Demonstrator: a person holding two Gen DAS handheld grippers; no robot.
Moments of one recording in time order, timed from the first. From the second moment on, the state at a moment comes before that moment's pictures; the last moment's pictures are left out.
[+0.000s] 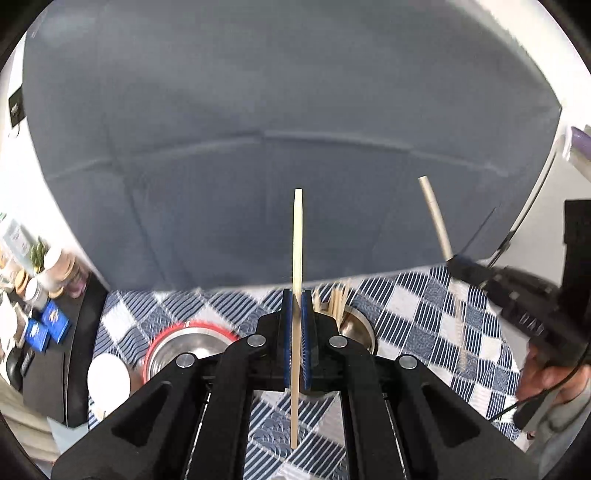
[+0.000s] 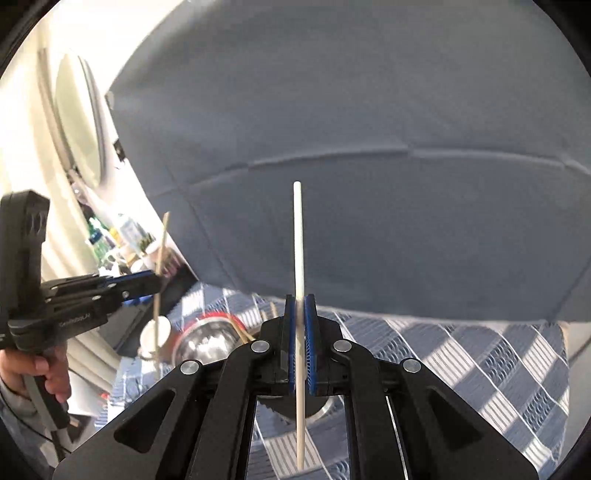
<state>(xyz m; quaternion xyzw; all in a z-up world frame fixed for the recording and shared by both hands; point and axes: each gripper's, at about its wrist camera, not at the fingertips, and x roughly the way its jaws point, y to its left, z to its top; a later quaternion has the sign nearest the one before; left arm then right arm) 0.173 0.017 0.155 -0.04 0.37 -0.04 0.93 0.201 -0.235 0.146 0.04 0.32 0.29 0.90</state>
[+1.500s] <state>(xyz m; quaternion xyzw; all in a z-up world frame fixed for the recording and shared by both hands) 0.205 0.012 0.010 -0.12 0.28 -0.14 0.94 0.206 -0.188 0.013 0.06 0.24 0.32 0.92</state>
